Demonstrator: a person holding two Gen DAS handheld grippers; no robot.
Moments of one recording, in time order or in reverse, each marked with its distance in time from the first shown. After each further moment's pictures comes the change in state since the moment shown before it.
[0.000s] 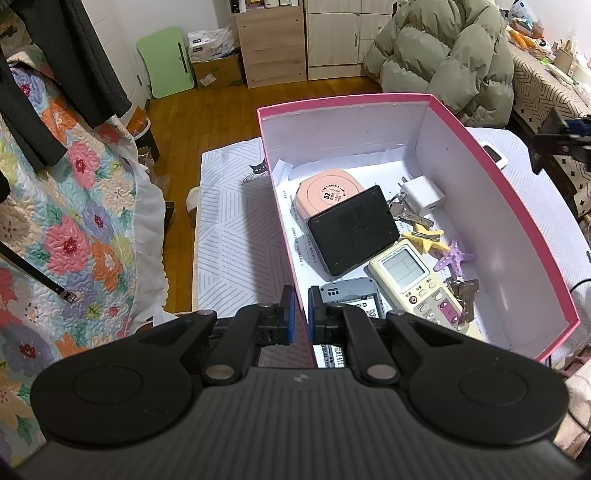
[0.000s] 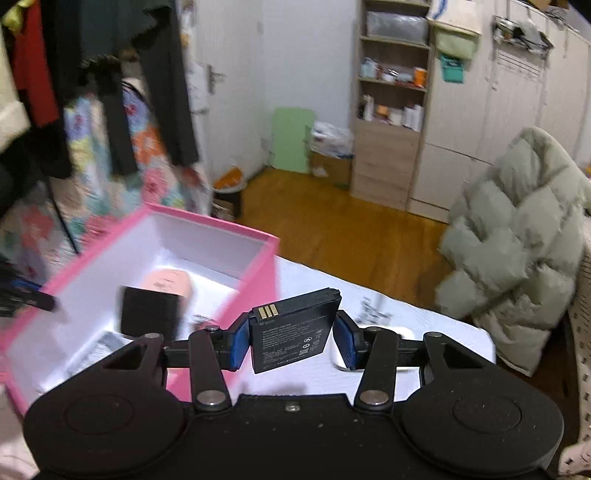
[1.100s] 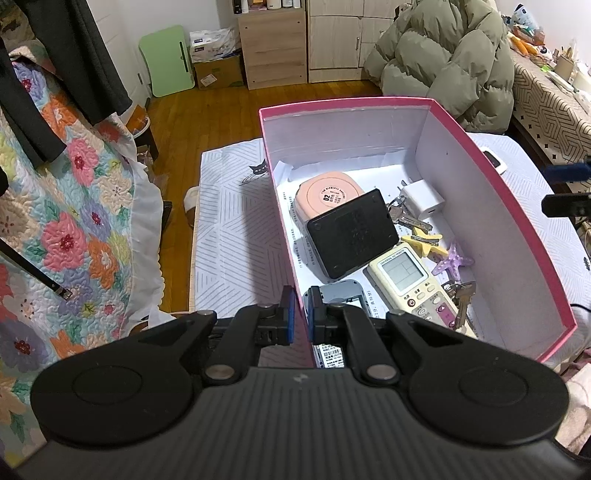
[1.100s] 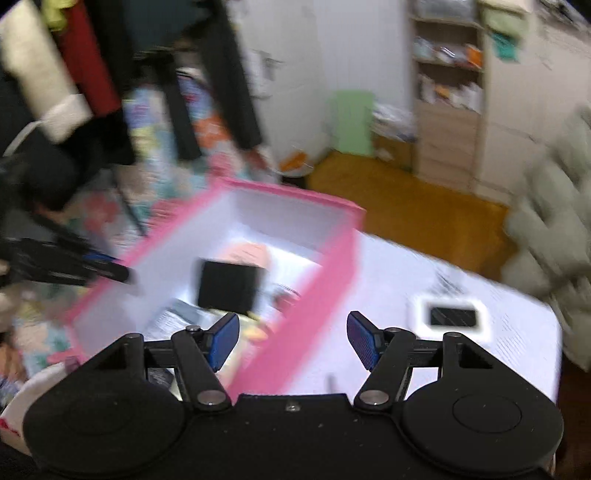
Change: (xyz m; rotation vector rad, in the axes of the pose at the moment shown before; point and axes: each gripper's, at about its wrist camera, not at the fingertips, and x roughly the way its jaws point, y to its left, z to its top) left arm -0.001 0.002 0.001 -0.017 -0.010 -0.008; right arm -0.005 0.004 -0.021 0.033 0.090 0.179
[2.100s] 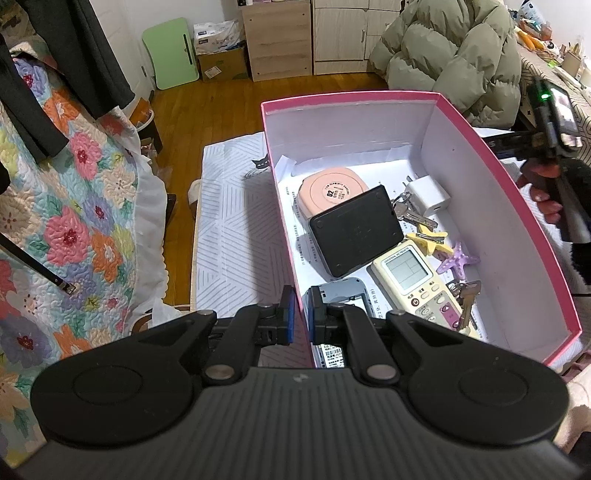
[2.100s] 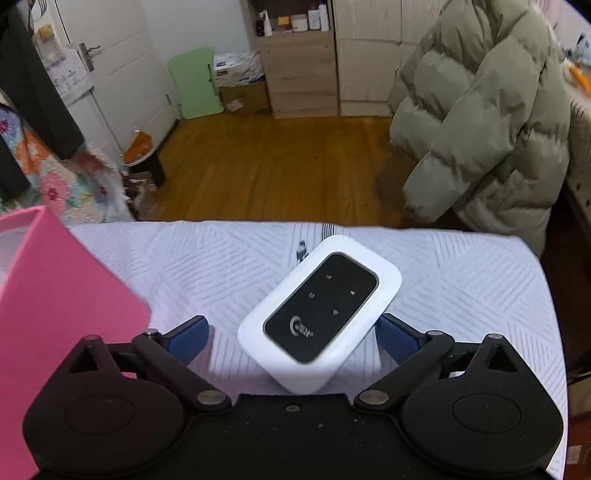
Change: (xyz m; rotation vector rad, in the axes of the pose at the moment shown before) left arm 0.007 -0.003 0.004 -0.007 0.030 0.014; right arm 0.152 -0.107 0.020 0.329 0.107 -0.355
